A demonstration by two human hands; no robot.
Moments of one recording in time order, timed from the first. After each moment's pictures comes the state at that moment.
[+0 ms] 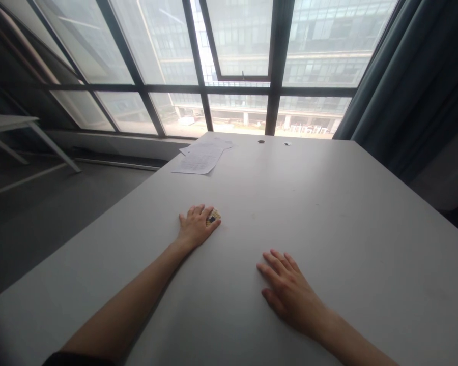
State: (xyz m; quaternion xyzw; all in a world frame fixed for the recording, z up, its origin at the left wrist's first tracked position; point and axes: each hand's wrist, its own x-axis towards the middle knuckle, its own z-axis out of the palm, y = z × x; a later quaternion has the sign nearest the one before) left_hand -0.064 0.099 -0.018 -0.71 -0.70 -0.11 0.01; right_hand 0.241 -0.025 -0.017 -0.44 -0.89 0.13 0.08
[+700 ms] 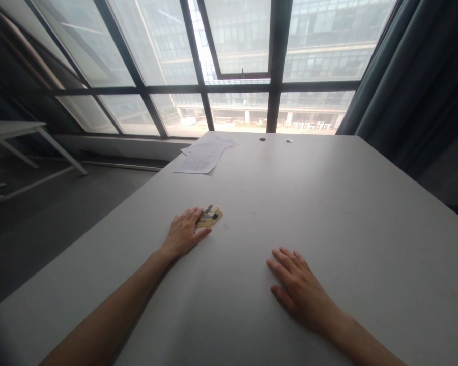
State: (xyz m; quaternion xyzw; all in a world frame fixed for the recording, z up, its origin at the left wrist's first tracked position) left_hand -0.103 0.078 -0.015 -0.74 -0.67 -0.10 0.00; right_hand 0.257 -0.027 -0.023 -0.46 -0.87 0.12 0.09
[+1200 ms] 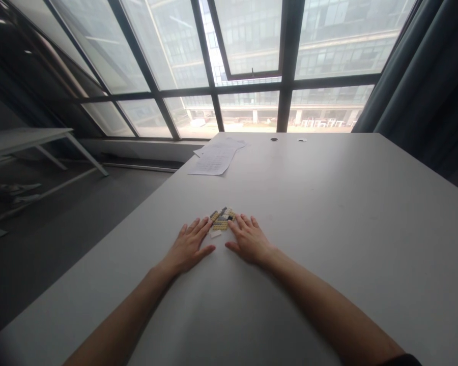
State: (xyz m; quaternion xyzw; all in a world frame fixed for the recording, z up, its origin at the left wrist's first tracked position) left_hand -0.135 0.044 -0.016 -0.79 -0.61 -0.02 -0.03; right_hand 0.097 0.084 -0.015 -0.41 -0.90 0.13 0.09
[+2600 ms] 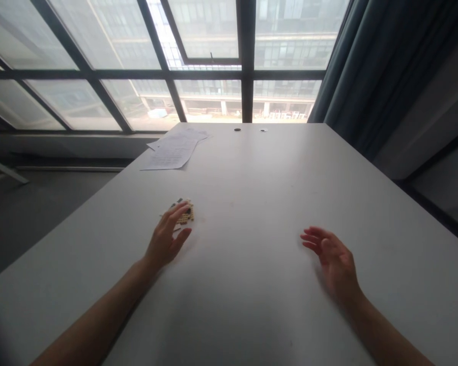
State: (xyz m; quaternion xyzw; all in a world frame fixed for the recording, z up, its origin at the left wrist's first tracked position) left_hand -0.070 0.055 -0.003 -0.83 -0.42 -0.37 0.02; right_hand 0.334 -0.051 -0.020 -0.53 -0.50 0.33 0.60
